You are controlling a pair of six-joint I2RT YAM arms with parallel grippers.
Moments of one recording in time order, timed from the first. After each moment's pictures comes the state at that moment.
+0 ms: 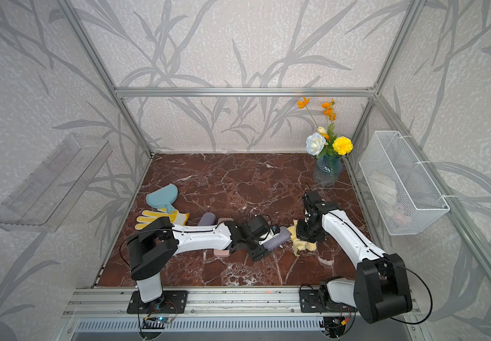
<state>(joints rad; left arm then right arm) -1.07 1.86 1.12 -0.35 0.02 0.10 0.22 1.29 0.86 -1.03 -0.15 0.46</state>
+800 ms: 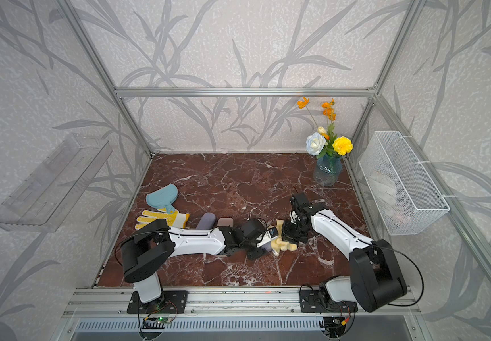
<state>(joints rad) -1.07 1.78 0.96 -0.10 0.03 0.16 0.26 1.45 0.80 -0.83 -0.44 0.61</state>
